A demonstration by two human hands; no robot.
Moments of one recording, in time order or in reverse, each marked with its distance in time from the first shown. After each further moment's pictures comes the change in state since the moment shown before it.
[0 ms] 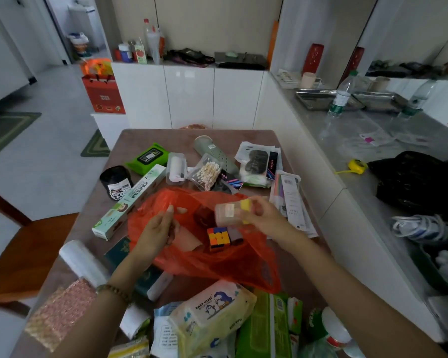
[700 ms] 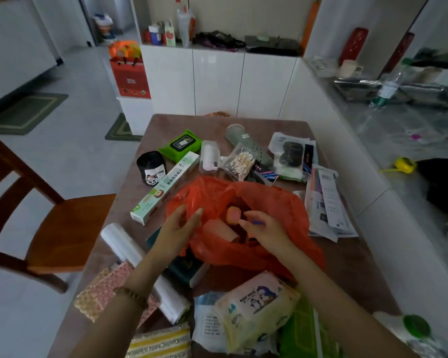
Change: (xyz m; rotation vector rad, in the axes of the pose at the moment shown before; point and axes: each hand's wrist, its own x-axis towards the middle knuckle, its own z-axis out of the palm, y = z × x) left_hand -0.013 -0.030 -0.056 -0.023 0.082 0.035; right_hand 0.008 0.006 0.107 -0.103 0.016 0.055
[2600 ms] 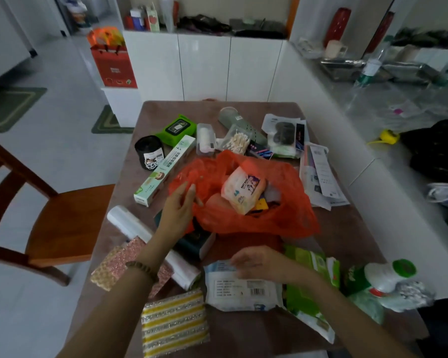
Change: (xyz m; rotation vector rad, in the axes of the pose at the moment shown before) left_hand -0.020 0.000 -0.013 0.147 0.053 0.221; right_hand -0.095 0.044 0.033 -0.085 -0.555 -0.003
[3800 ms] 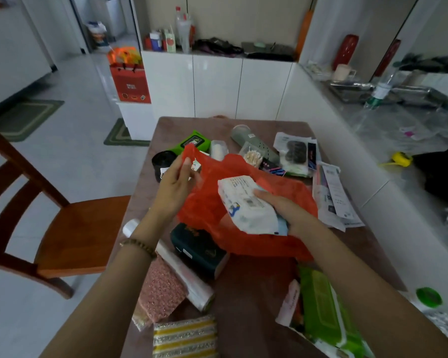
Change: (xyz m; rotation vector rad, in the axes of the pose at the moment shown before) left_hand 0.045 0.053 -0.053 -0.155 0.003 -0.009; right_hand 0.055 -0.090 -0.071 0.799 0.297 0.110
